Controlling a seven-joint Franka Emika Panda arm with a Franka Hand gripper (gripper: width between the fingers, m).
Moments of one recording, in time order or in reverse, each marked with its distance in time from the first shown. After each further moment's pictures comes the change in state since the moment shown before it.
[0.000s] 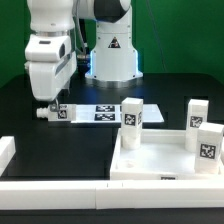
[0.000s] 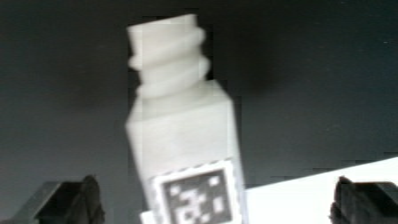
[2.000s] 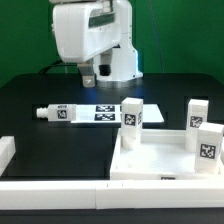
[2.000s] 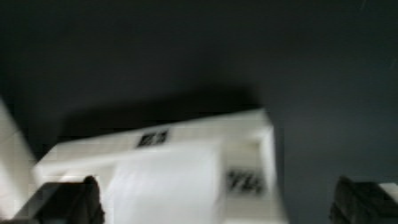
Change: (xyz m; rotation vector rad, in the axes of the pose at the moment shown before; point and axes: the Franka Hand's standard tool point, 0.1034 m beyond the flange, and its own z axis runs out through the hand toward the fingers) arm 0.095 0.128 -0.108 -0.109 0.050 0.035
